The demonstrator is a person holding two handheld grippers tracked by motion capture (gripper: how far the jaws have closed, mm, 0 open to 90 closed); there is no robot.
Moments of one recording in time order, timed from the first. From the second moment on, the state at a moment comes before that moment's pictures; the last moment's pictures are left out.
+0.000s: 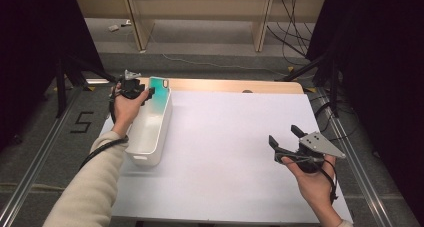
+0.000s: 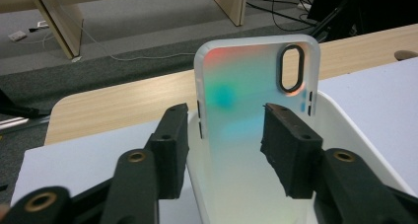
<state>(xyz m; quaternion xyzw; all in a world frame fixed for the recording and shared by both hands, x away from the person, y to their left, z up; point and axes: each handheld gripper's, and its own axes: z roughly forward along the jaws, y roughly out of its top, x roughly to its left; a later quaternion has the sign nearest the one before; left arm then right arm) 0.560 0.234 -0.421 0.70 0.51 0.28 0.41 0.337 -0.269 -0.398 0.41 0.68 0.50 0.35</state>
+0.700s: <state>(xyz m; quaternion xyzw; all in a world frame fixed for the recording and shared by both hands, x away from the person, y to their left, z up) 0.538 0.235 -0.407 0.71 0.50 0.29 0.41 0.337 -0.271 -0.398 0.42 0.68 0.50 0.34</state>
